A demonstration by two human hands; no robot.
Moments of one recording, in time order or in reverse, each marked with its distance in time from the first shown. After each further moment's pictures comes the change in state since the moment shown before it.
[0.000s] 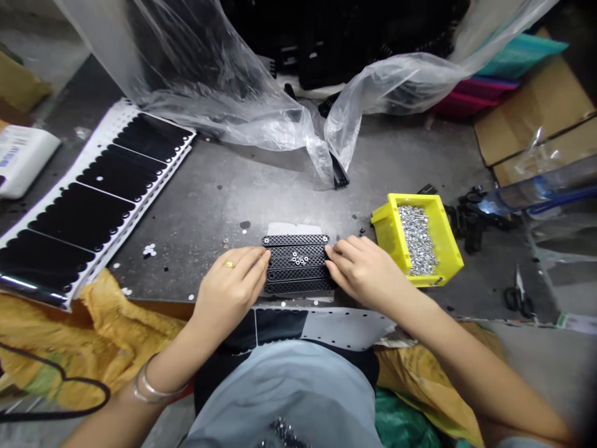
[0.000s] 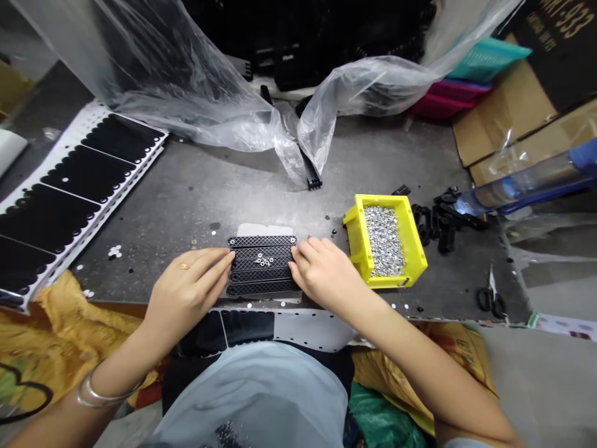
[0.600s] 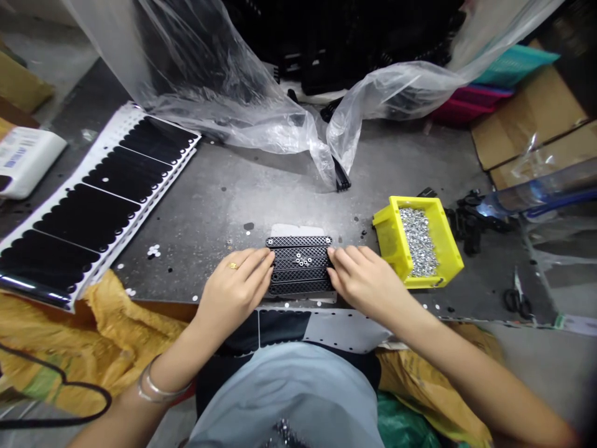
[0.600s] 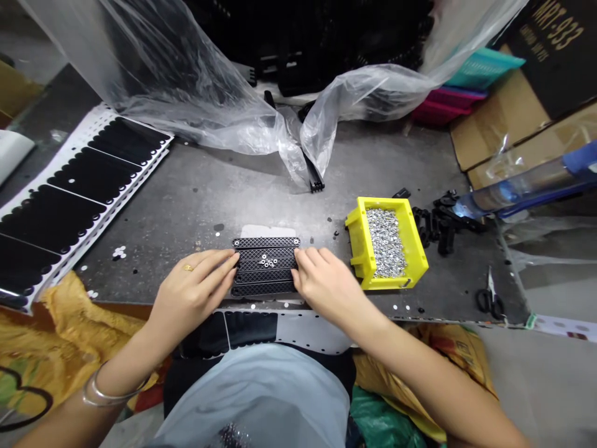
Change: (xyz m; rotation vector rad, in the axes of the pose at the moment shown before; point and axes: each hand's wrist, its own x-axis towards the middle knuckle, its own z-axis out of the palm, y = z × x) left_hand -0.009 -0.008 0.005 -0.052 0.018 0.003; right_hand -0.004 -0.009 -0.002 -0.140 -0.038 -0.031
